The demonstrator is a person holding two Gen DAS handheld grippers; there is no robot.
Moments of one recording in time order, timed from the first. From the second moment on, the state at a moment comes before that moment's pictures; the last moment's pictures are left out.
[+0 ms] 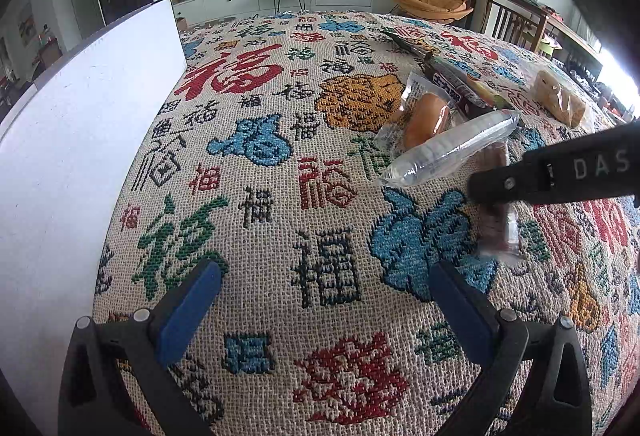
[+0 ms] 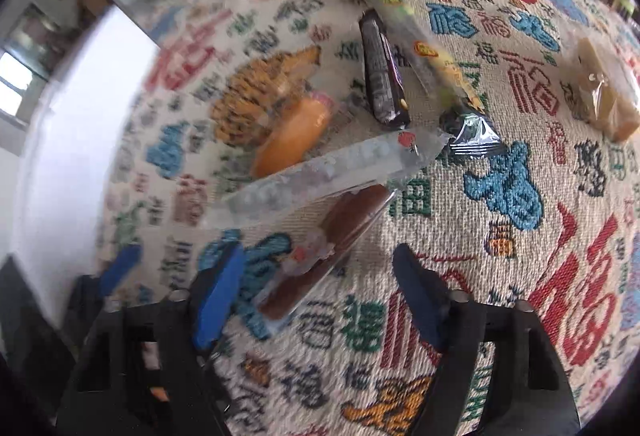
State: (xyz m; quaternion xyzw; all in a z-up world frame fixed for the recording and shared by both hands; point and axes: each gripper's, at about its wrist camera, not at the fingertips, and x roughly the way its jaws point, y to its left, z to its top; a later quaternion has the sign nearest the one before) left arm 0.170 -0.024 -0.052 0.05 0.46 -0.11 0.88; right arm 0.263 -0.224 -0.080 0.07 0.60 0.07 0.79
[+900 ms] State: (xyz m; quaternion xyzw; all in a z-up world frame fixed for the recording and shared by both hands) left arm 0.170 -0.025 -0.051 0.06 0.47 -0.12 0.87; right arm 0.162 -0.377 -0.084 0.01 0.43 -0.01 0.90
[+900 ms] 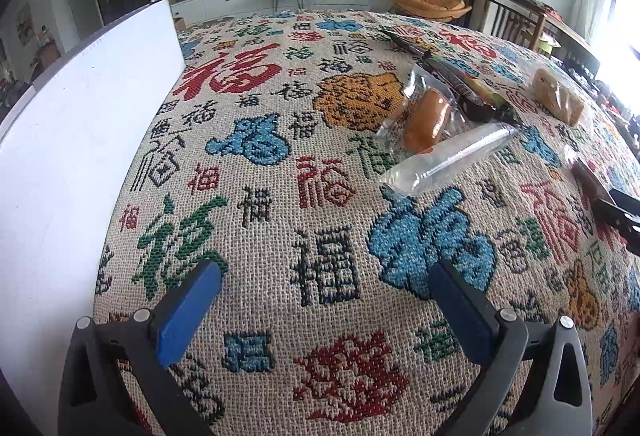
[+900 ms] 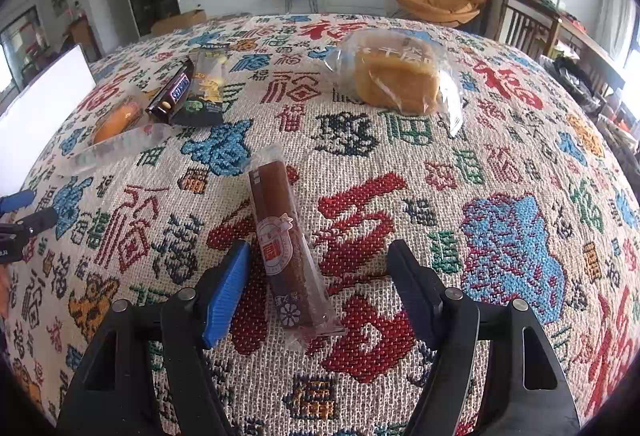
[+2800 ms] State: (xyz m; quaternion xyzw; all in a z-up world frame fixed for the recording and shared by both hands) left arm 0.224 0.006 -0.033 0.05 0.57 -0.18 0.80; right arm 0.163 -0.376 -0.091 0.01 0.43 0.00 0.90
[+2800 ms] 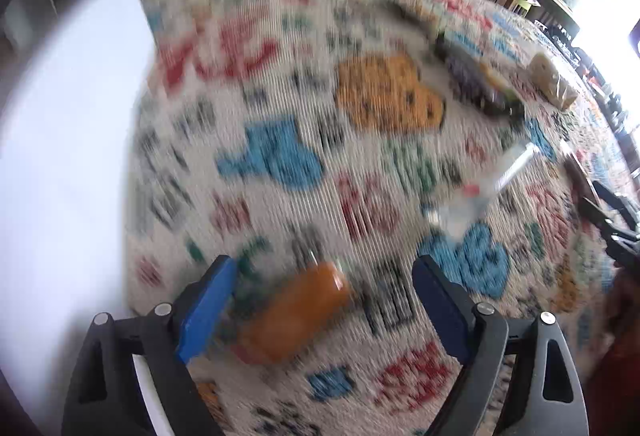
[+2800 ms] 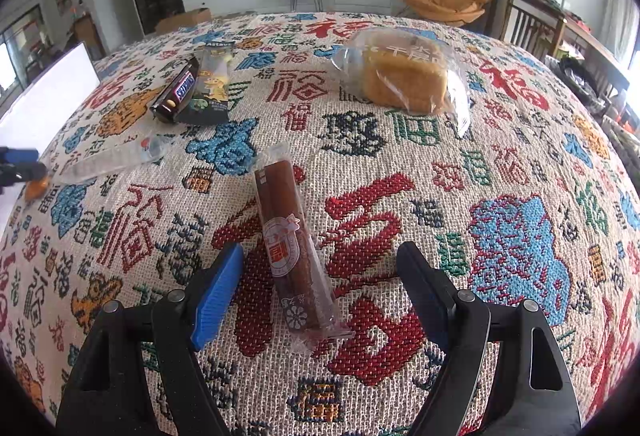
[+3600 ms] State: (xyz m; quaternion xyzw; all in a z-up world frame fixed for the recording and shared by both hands) left arm 0.165 -0.006 -0.038 0.08 0.45 -0.25 0.85; right arm 0.159 -0.381 -0.090 0.02 0.43 0.01 0.90
